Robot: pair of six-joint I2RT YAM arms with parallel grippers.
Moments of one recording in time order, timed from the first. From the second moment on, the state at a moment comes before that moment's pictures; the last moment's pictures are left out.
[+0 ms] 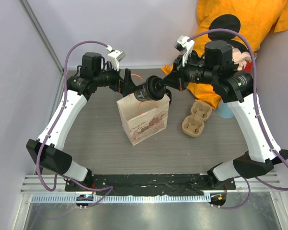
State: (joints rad) left arm -0.34 1.50 1.64 -0.67 0.58 -0.05; right arm 0.50 1.45 2.01 -0.92 -0.56 -0.05
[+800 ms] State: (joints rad) left arm -0.32 1.46 1.71 -0.61 0.50 -0.03; right arm 0.44 1.72 2.12 -0.94 -0.55 -0.02
